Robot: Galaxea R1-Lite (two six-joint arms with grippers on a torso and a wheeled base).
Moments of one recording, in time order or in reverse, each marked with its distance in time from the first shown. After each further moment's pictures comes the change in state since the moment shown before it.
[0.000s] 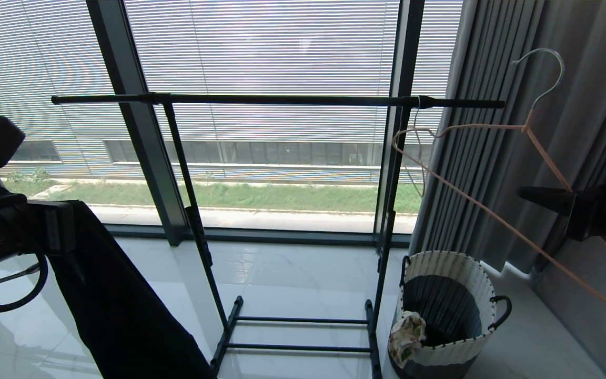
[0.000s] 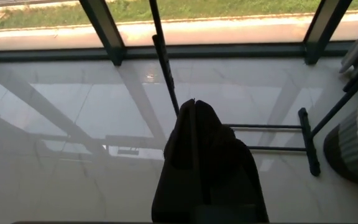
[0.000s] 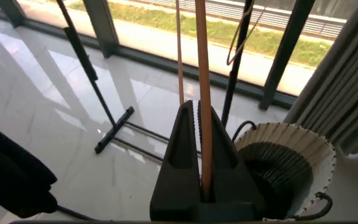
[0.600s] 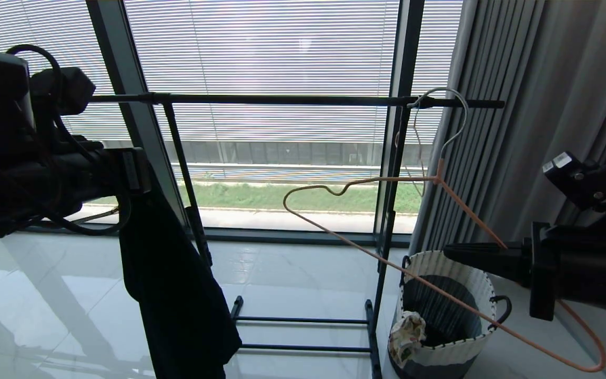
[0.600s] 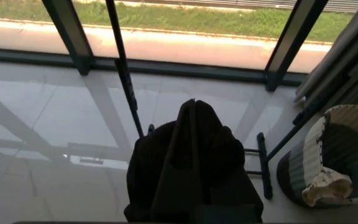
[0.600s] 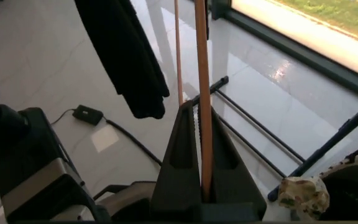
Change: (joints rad) left arm -0.214 0.221 -0.246 -0.004 0.121 -0.191; right arm 0.402 -0.007 0.053 0.063 0.052 0.055
